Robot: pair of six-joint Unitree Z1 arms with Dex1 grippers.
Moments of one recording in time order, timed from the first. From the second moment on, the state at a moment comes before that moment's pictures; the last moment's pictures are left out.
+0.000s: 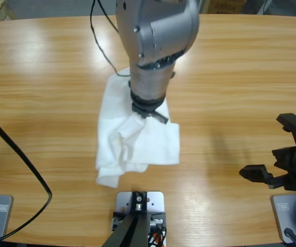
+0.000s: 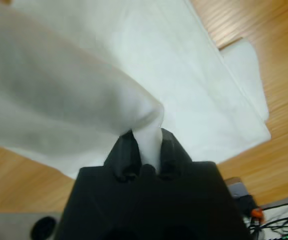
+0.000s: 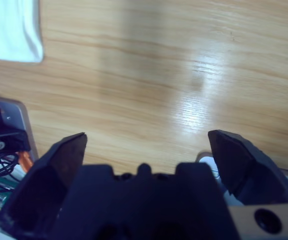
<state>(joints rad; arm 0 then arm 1) -1.09 2.44 -2.42 1.51 0.08 -0.46 0.97 1.28 -0.74 0.79 0.04 0.81</state>
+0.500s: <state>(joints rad) -1.02 2.37 -2.62 1.51 0.11 -0.43 0.98 1.30 -0.74 0.75 0.02 0.80</state>
